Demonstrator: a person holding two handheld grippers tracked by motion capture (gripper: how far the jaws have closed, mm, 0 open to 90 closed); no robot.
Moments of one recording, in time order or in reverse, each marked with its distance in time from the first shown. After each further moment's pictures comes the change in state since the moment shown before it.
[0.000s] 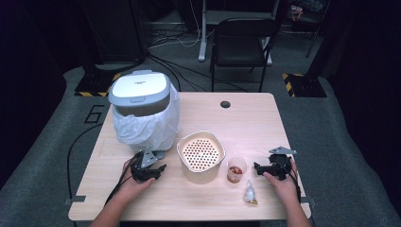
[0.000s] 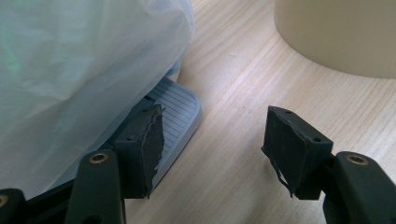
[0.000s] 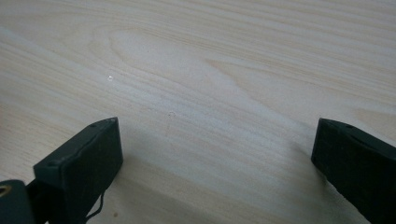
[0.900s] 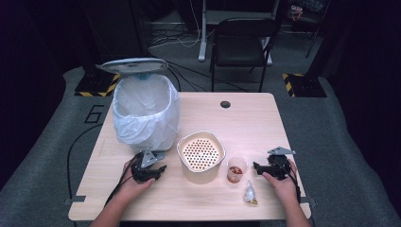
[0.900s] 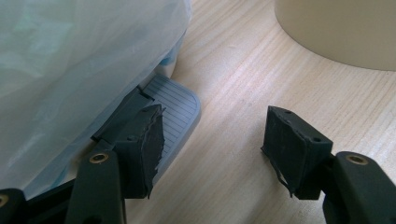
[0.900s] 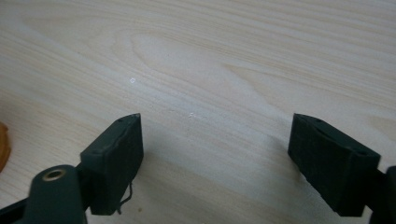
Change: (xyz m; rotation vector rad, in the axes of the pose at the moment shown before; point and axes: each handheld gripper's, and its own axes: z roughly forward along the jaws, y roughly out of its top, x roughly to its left) left arm 0.001 -0.005 0.005 -0.005 -0.012 -0.021; right arm 0.007 0.003 -0.005 -0.002 0.033 -0.018
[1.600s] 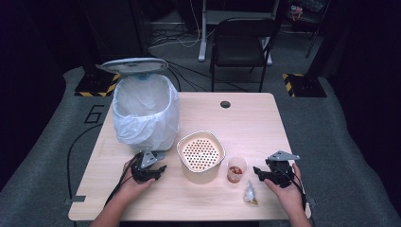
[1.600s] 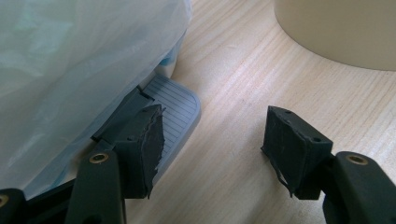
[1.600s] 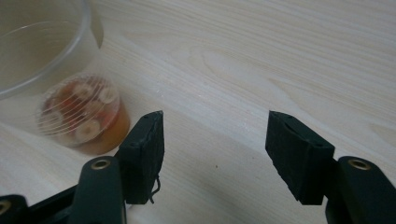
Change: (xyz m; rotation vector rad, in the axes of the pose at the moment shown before) left arm 0.000 0.000 0.000 -0.003 -0.001 0.000; right arm 0.032 0.008 -0.056 -0.020 0.061 -0.082
